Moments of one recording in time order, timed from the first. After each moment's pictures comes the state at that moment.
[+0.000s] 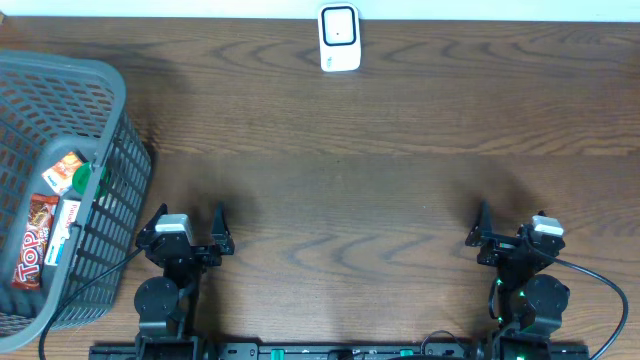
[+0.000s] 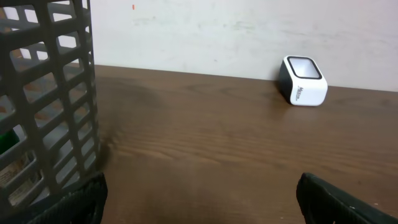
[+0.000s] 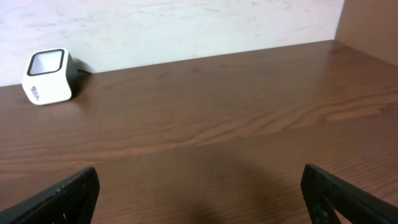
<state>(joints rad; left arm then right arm) 0.00 0.04 0.01 -0.10 0.02 -0.10 -0.14 0.10 0.01 -0.07 0.00 0.11</state>
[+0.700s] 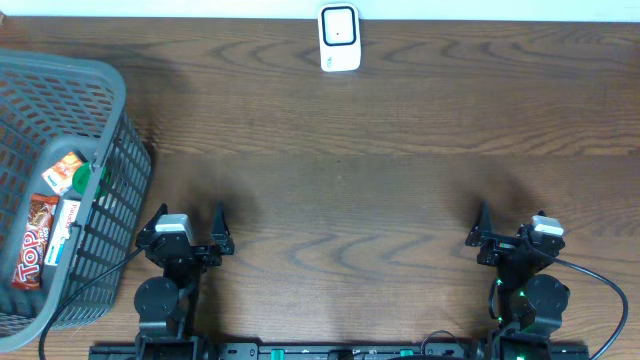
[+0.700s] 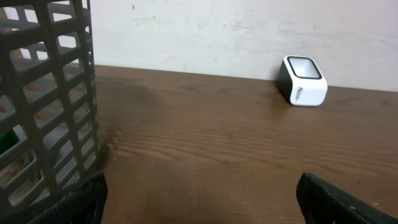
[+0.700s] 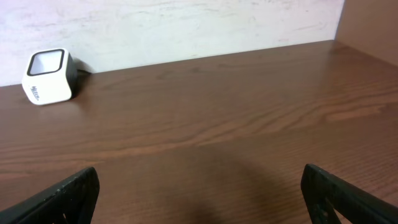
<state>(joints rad) 0.00 0.04 0.01 -0.10 0.02 -0.10 -0.14 0.10 0.01 -0.07 0.00 0.11</state>
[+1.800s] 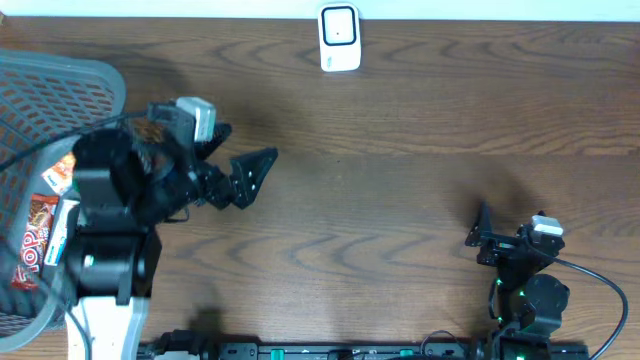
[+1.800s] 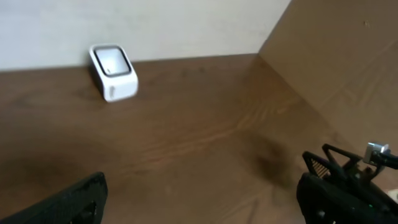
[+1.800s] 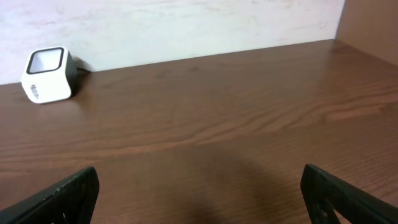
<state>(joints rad) 0.00 0.97 1.03 -0.51 0.78 -0.12 -0.14 0.10 0.01 -0.07 0.00 0.11</state>
